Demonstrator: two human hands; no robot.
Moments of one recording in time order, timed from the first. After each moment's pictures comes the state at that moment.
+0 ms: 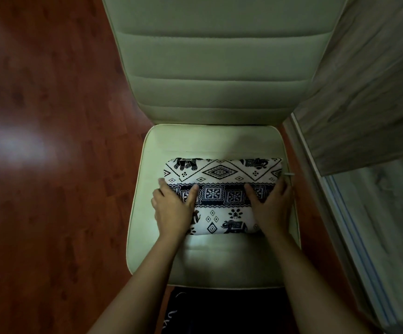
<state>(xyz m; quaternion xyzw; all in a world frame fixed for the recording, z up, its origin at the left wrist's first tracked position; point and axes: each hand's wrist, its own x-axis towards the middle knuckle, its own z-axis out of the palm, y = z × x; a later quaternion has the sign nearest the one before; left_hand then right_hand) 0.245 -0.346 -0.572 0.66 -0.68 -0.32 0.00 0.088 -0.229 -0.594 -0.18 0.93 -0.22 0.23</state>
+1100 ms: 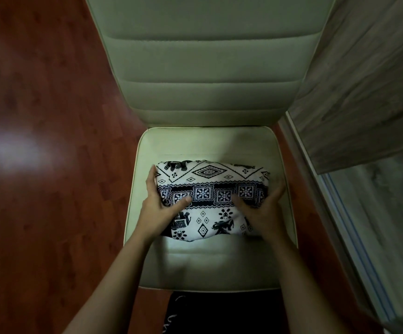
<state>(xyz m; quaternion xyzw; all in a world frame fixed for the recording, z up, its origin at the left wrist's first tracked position) 0.276 -0.372 -0.561 0.52 -0.66 -0.54 0.06 0.096 -0.219 -0.579 -0.12 0.82 -0.41 0.37</state>
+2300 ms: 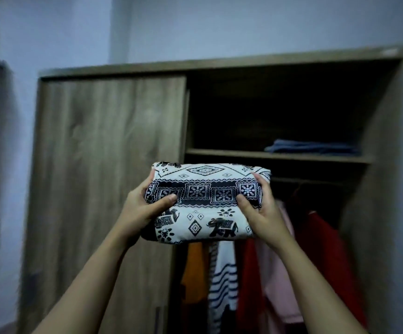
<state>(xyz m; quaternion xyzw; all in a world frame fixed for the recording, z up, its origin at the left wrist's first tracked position) 0.001 -0.234 0.237 -0.28 -0.66 -0.65 0.24 0.019 0.028 0.236 -0.24 0.73 -0.53 -0.36</state>
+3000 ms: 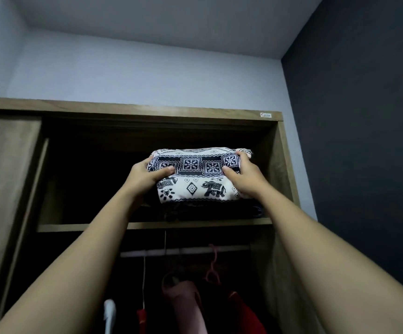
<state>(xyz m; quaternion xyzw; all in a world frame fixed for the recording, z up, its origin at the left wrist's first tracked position) -0.173 0.048 0.460 -0.43 -0.58 -0.67 0.18 -0.062 0.274 0.464 -0.01 0.82 -0.25 -0.52</state>
